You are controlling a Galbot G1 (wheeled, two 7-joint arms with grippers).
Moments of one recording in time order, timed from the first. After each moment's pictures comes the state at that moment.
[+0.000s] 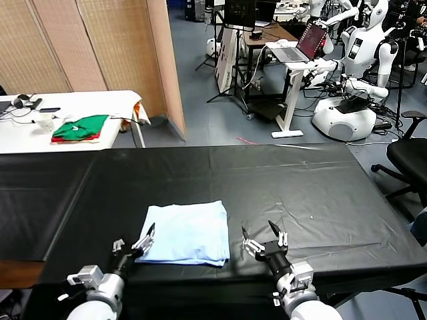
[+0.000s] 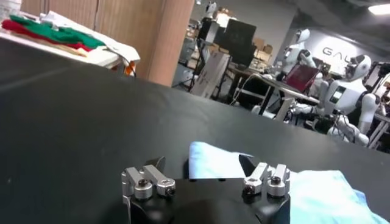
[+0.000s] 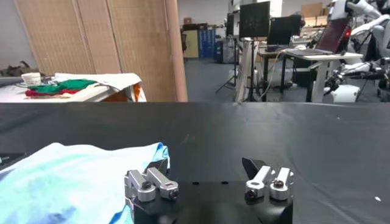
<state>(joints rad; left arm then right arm) 1.57 -1.33 -0.60 -1.98 -0.57 0.21 0.02 -1.55 1.33 0.34 2.19 0.20 -0.35 0.07</state>
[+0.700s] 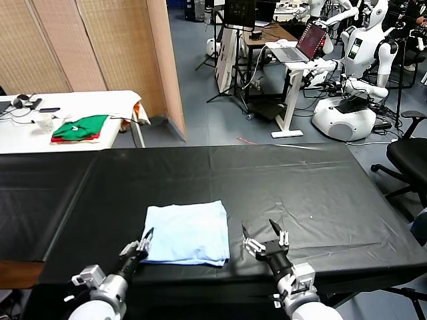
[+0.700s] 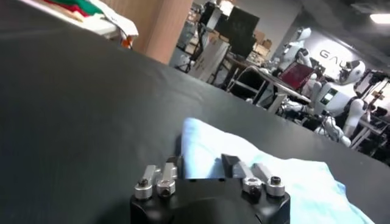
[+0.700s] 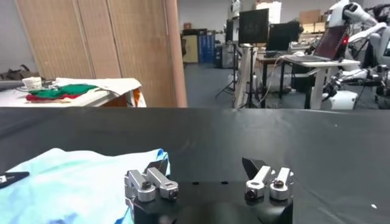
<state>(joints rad) 1.55 -1.34 -0.60 -1.98 -0.72 0.29 0.02 -1.56 1.33 0.34 2.21 0.18 -0.34 0.07</state>
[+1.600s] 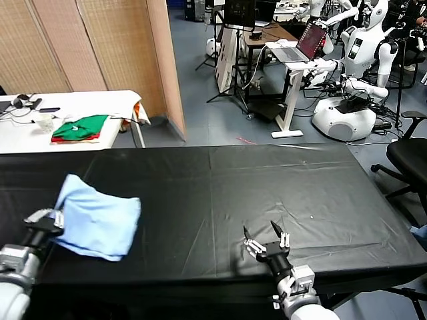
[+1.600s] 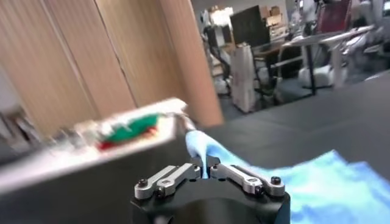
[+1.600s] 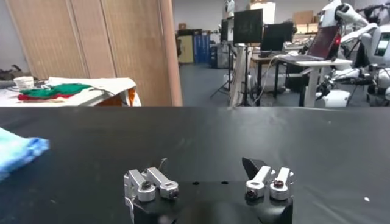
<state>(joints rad) 1.71 -0.95 -1.01 -2.10 -0.26 0.19 -0.01 -1.57 1.35 0.34 2.18 0.17 -0.32 0.07</state>
